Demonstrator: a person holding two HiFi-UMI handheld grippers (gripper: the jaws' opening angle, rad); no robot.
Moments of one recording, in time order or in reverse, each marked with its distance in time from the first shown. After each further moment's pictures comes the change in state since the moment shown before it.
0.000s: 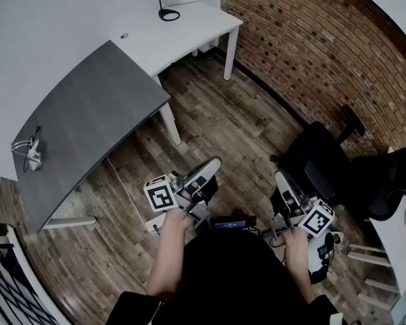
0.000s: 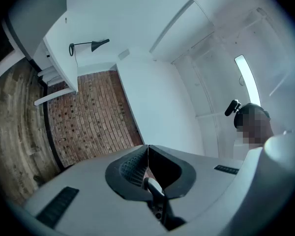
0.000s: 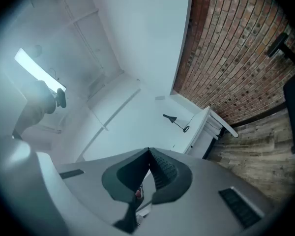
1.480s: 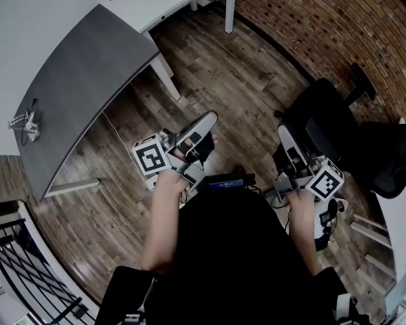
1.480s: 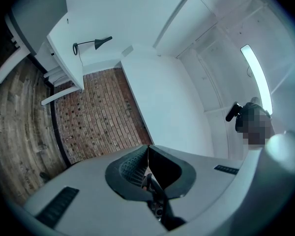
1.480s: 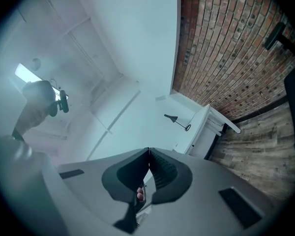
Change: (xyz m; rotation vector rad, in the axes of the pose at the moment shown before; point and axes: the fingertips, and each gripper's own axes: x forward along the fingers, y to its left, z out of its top) left arm 0.076 0.003 -0.045 0.024 0.035 0.114; right arm -0.042 -0.039 0.062 0.095 0.006 0.057
